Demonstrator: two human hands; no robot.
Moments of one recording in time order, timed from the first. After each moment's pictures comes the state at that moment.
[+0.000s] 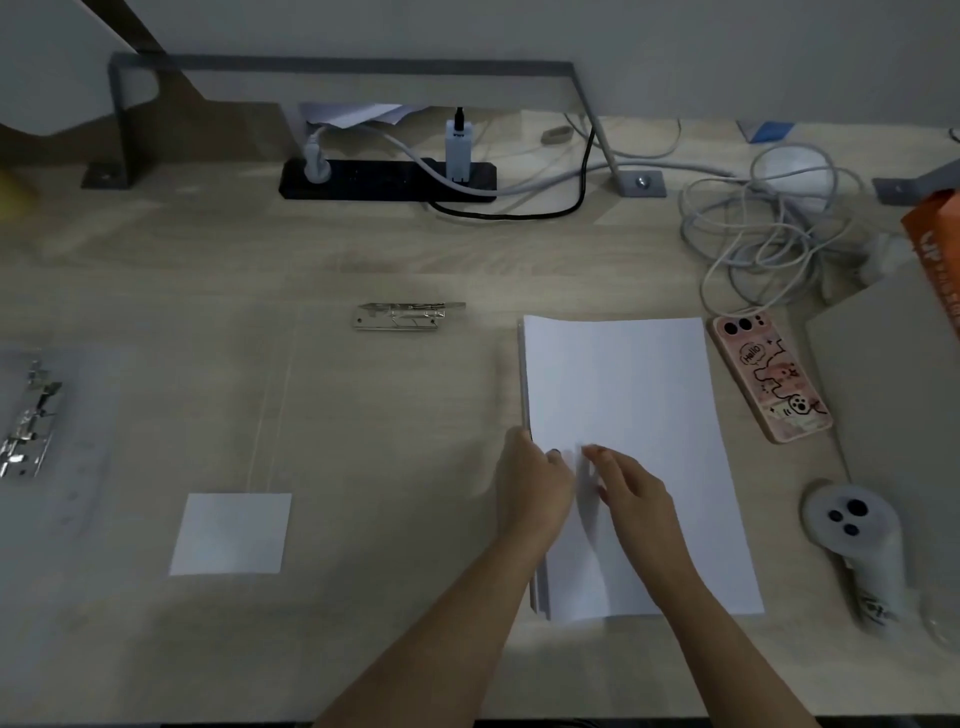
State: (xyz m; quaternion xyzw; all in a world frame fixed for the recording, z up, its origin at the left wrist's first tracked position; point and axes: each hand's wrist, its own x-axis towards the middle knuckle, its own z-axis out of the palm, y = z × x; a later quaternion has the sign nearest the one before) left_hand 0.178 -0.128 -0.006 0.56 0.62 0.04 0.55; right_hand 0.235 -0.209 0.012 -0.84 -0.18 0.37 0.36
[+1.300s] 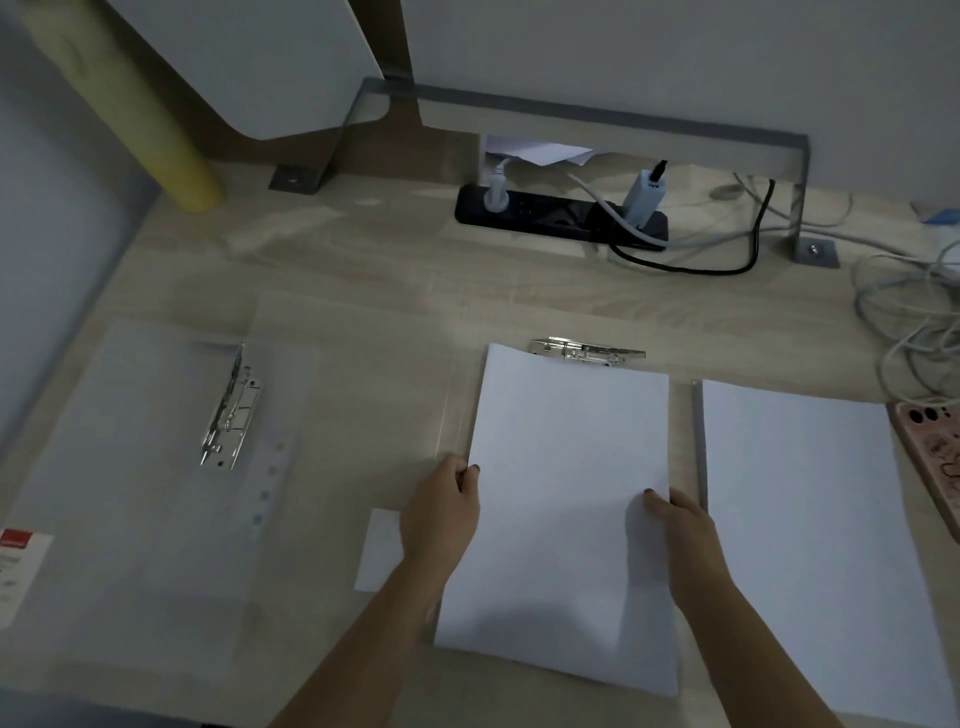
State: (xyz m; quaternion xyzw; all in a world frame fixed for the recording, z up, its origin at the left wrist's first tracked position) left_hand -0.040 0.013 -0.018 0.64 0.65 0.03 0.41; right_hand 0.146 -0.098 -0.008 -0.81 0.03 0.42 0.40
